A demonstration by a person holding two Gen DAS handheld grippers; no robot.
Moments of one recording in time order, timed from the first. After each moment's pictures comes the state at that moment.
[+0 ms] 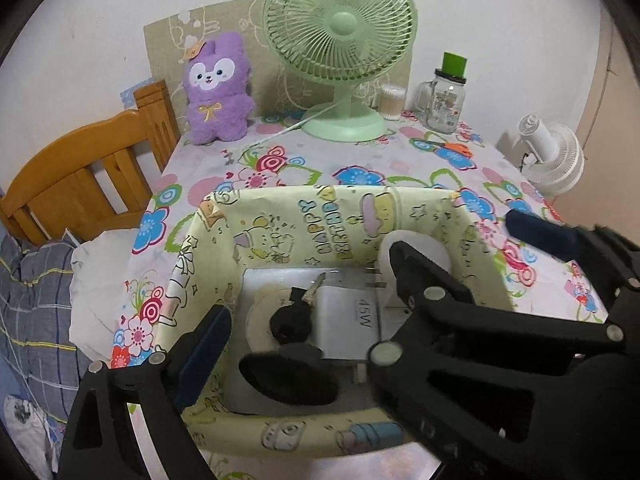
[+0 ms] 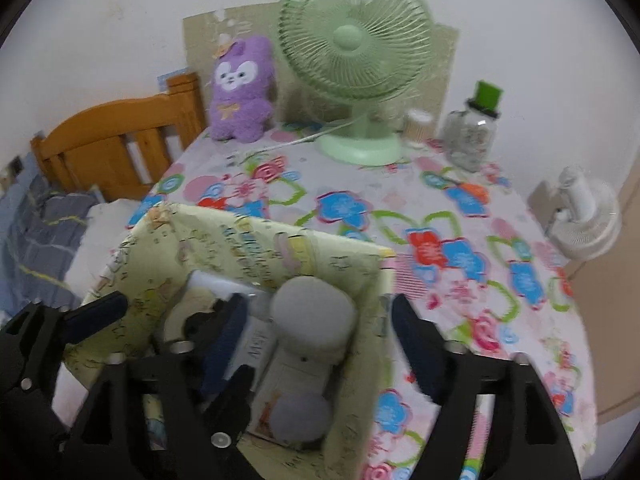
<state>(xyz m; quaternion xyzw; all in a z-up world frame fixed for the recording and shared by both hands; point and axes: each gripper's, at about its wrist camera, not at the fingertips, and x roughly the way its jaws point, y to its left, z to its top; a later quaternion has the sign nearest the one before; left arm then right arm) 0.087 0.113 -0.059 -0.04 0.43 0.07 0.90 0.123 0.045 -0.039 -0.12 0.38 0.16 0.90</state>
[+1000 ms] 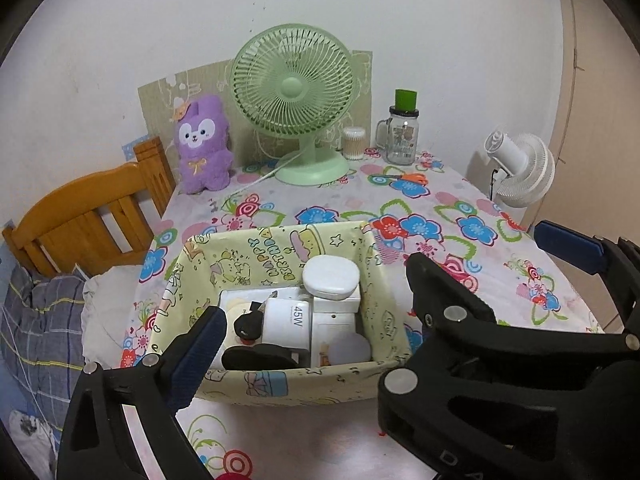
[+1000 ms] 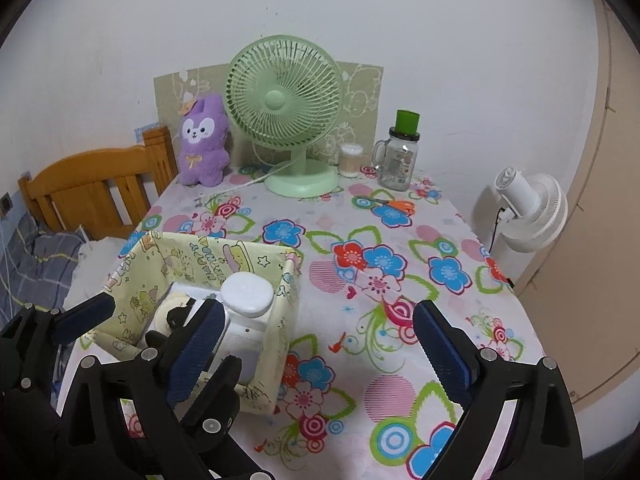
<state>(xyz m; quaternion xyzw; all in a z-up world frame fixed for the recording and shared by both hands) 0.044 0.048 -0.016 -0.01 0.36 0.07 0.93 0.064 -0.032 0.009 -0.08 0.33 0.12 0.93</state>
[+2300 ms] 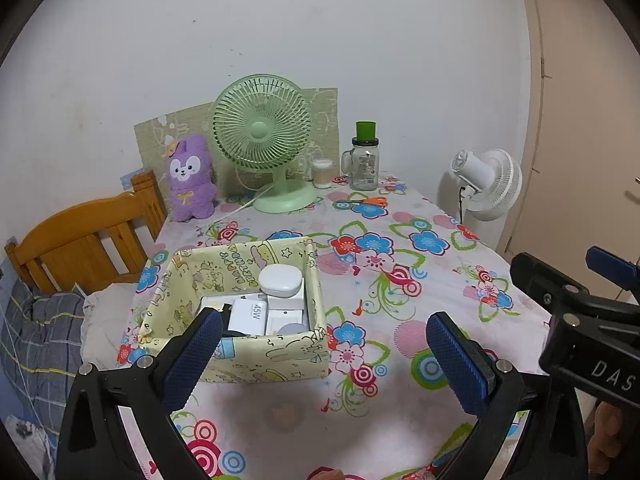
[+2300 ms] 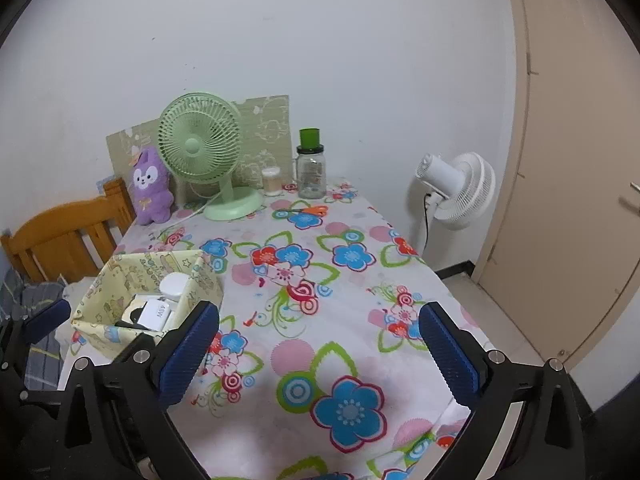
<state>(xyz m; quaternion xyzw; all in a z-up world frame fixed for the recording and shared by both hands) -0.010 -0.008 0.008 0.01 0.31 0.04 0.95 -0.009 -0.157 0.033 0.00 0.30 0.04 0.95</state>
